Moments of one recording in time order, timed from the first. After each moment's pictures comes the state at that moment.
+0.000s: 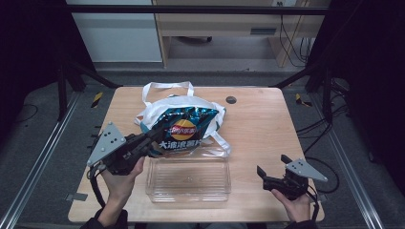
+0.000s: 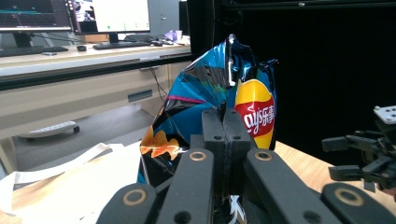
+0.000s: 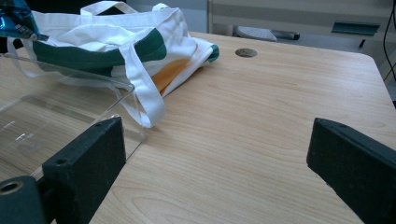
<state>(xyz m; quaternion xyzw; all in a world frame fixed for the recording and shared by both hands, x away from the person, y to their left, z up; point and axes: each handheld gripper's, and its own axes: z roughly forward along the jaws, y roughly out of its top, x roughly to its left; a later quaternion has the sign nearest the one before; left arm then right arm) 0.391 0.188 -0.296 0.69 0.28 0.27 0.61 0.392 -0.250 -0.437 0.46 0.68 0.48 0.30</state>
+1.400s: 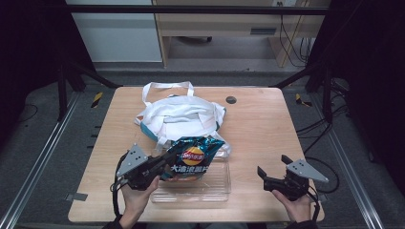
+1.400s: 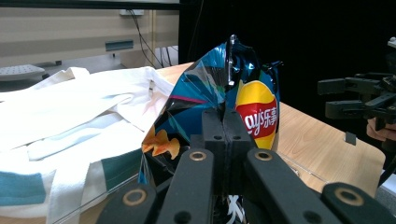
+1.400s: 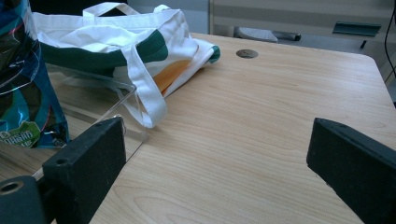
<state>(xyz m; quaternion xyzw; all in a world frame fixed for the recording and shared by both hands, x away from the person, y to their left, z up) 0.399 0.175 -0.380 0.72 0.33 0.20 0.58 0.390 -0.250 -0.436 0.46 0.68 0.49 0.30</state>
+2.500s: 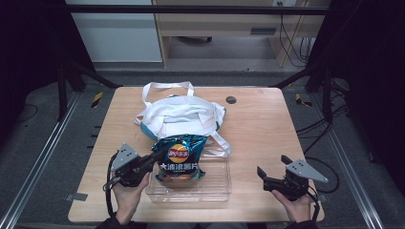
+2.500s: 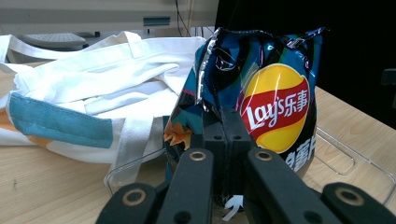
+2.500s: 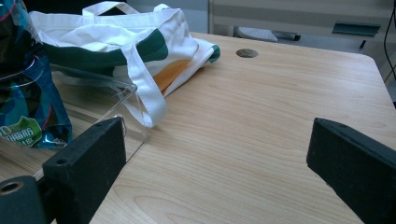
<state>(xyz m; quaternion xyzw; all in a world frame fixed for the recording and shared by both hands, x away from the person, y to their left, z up) 0.410 0.201 -0.397 0.71 0.40 0.21 0.54 0.390 -0.250 -0.436 0.46 0.69 0.48 0.30</state>
